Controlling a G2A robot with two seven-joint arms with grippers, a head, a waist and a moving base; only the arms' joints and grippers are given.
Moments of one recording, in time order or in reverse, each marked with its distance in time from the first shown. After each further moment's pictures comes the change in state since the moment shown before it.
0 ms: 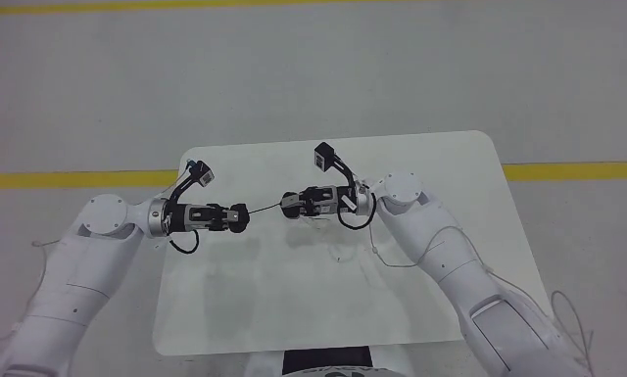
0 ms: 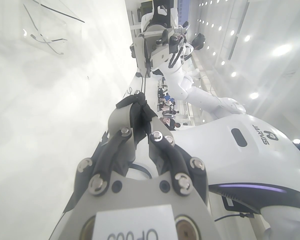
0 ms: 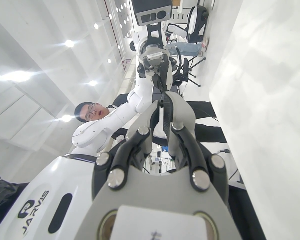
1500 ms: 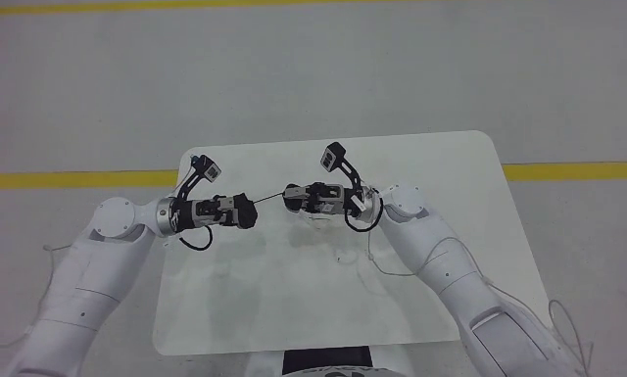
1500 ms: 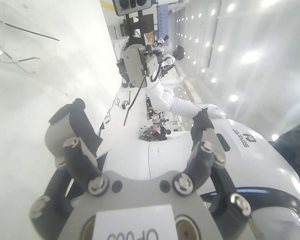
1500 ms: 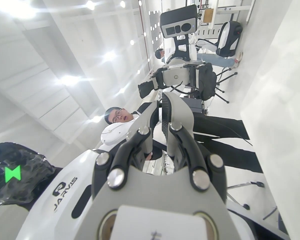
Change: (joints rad) left arm 0.031 -0.051 -0.009 -0.049 -0.085 0.000 0.079; right arm -0.071 0.002 0.020 -0.015 0.226 -0.071 -0.029
